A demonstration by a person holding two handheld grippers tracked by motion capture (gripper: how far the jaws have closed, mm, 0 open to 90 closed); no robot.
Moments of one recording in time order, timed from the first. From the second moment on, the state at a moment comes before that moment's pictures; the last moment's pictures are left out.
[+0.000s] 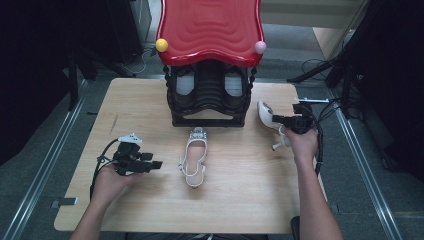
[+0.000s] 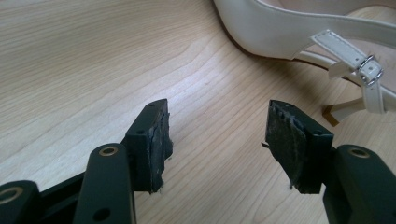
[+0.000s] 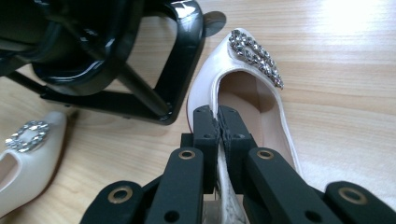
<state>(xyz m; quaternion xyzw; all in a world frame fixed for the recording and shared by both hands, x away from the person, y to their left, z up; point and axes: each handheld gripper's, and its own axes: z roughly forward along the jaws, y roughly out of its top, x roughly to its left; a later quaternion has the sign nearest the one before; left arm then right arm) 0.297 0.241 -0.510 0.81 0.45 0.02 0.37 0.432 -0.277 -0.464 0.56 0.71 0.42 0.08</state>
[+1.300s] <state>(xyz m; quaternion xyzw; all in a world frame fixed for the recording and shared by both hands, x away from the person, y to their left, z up) 0.326 0.206 -0.509 0.83 0.41 0.01 0.37 0.350 -0.250 -0.448 0.53 0.74 0.42 0.05</state>
